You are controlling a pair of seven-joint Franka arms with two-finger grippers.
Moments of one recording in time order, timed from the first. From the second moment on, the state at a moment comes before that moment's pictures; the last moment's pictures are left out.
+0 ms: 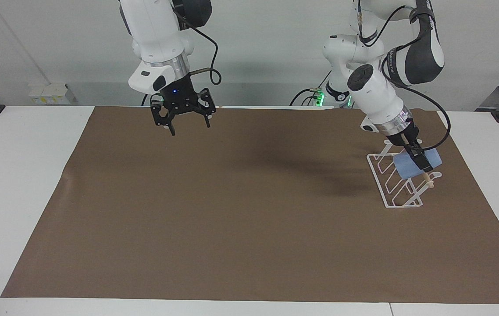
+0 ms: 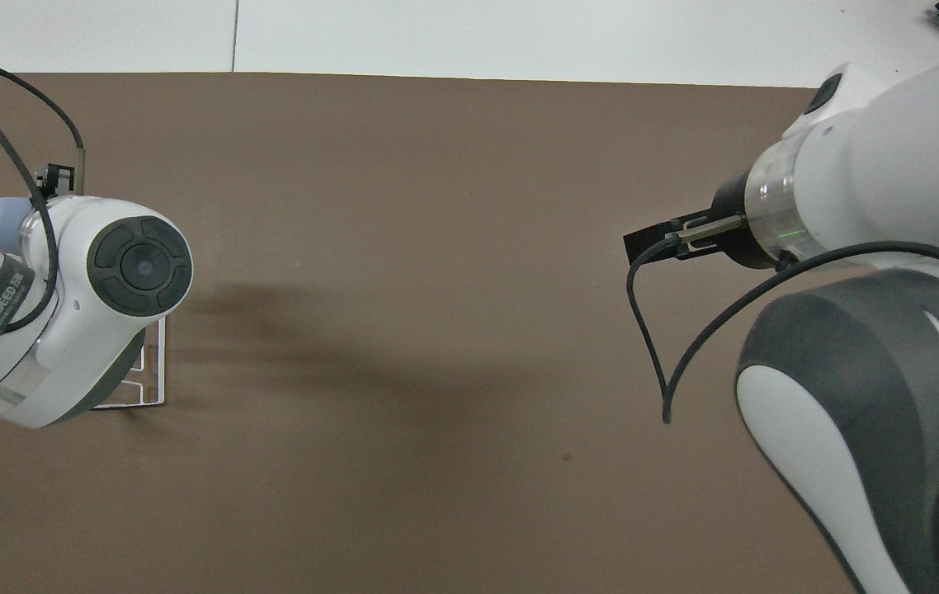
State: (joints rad) left arm -0.20 0.02 -0.06 -1.97 0.95 1.94 0.99; right arm 0.15 0.07 0.12 -1.50 0.02 1.68 0.06
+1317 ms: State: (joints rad) left arm -0.15 0.01 -0.06 -2.04 1.01 1.97 0.92; right arm -0.09 -0.03 0.12 -1.68 -0.06 1.52 0.02
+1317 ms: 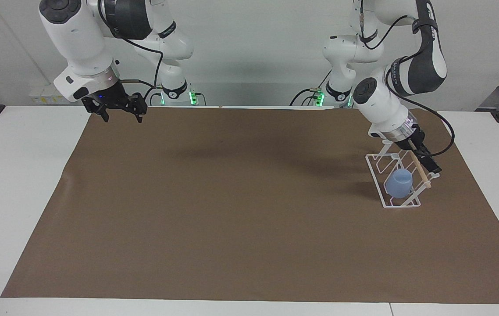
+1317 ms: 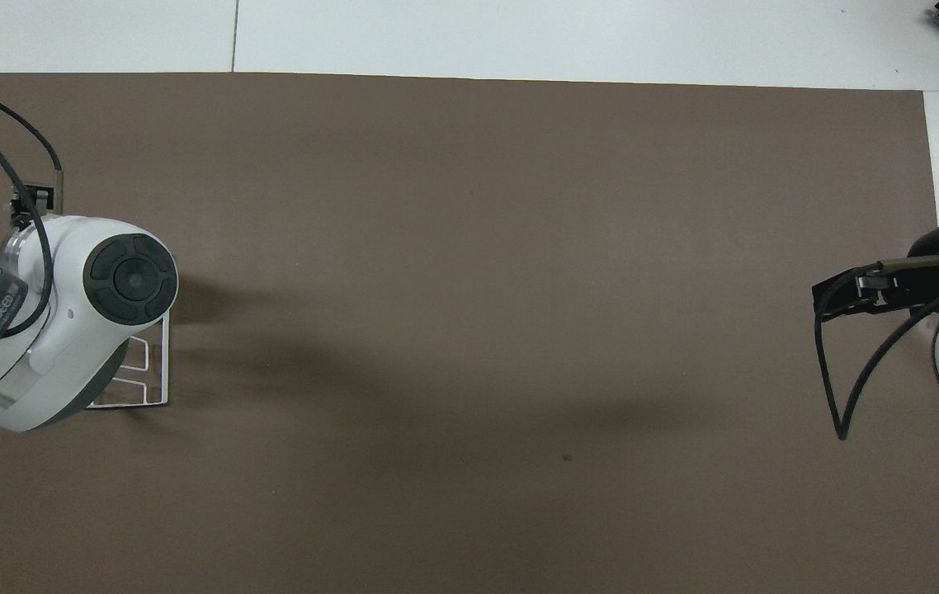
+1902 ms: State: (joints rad) left arm -0.03 -0.06 -0.05 -1.93 0.56 1.90 0.90; right arm -0.12 -0.06 0.12 -1.74 -0.06 1.55 0.02
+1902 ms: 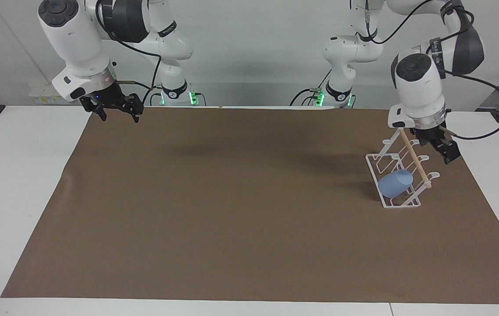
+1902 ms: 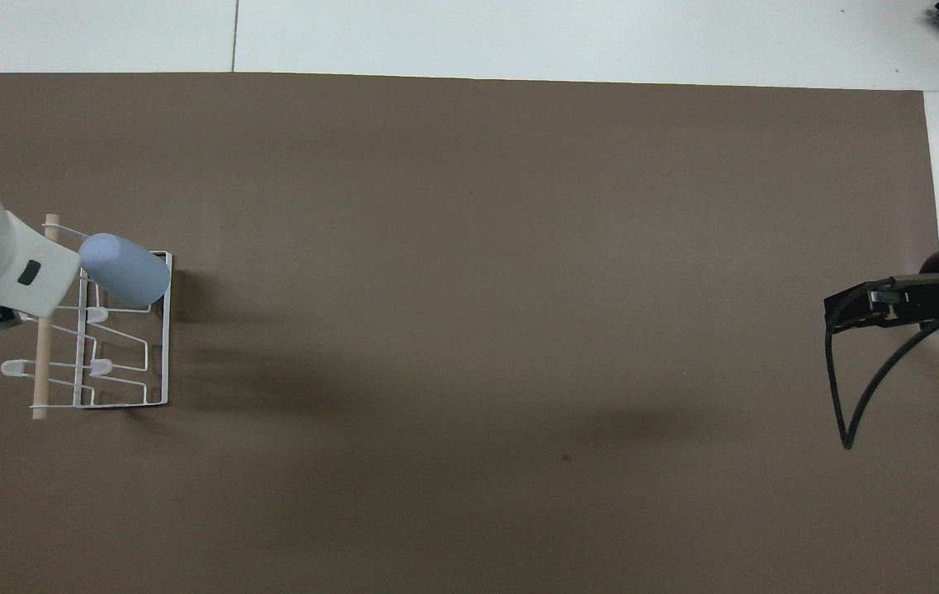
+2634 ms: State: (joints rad) left arm -0.03 -0.12 -0.08 -1.83 0.19 1.60 0.52; right arm -0.12 -0.07 0.12 -1.74 -0.05 1.55 0.02
